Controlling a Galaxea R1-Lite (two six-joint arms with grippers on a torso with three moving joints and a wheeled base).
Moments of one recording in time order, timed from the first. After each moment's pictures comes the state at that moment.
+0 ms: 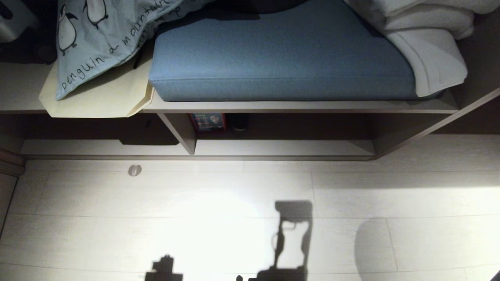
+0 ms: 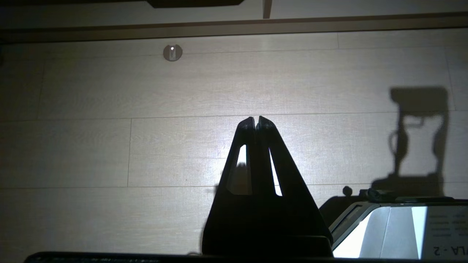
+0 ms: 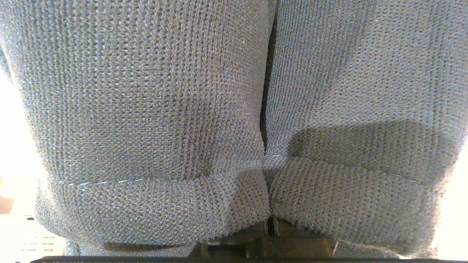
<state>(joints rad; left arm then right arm) 0.00 0.00 0.00 0.00 -0.02 0.01 -0.01 0.00 0.00 0.00 0.00 0.02</state>
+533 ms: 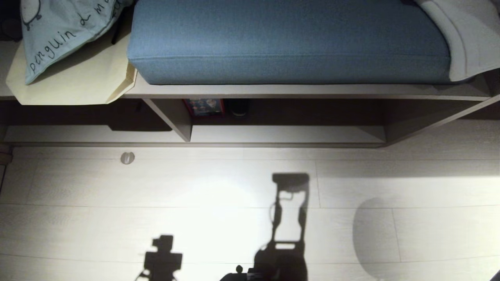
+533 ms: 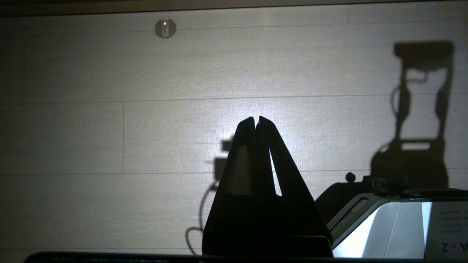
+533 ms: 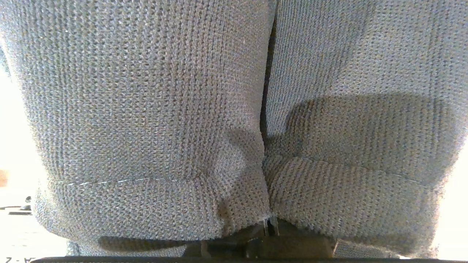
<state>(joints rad) 0.00 0.00 0.00 0.00 -0.02 0.01 -0.01 0.00 0.00 0.00 0.00 0.02</state>
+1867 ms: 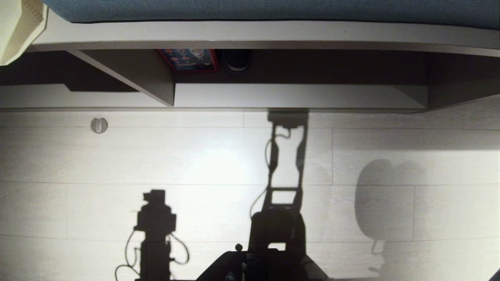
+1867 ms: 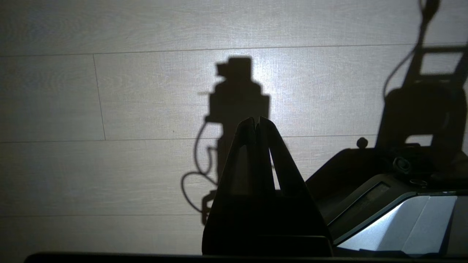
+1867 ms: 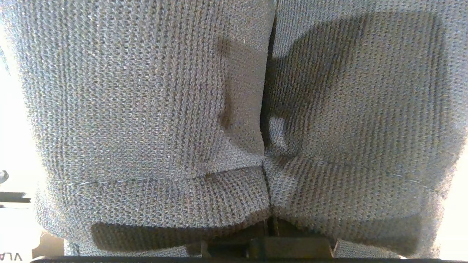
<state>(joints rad) 0.00 0.00 0.00 0.00 -0.02 0.01 -0.01 0.00 0.00 0.00 0.00 0.02</state>
